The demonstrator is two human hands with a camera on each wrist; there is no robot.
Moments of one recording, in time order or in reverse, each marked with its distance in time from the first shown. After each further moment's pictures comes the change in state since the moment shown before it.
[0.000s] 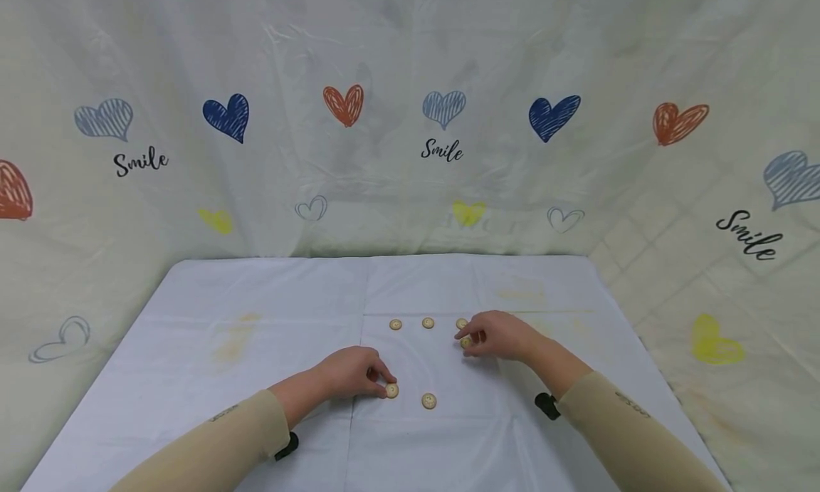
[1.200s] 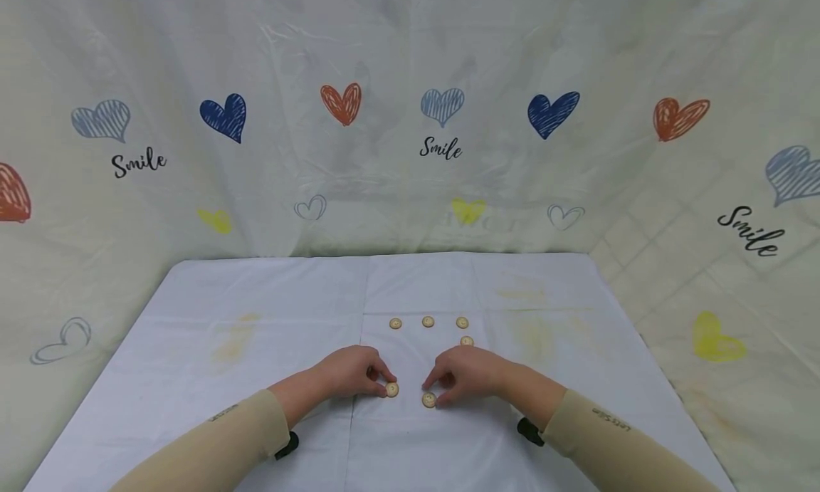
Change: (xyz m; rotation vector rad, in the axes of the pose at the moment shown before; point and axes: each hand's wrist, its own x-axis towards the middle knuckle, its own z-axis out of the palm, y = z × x) left_hand 0.002 0.000 0.001 0.005 -0.008 -0.014; right_hand 0.002 -0.055 0.043 0.033 -0.192 -0.219
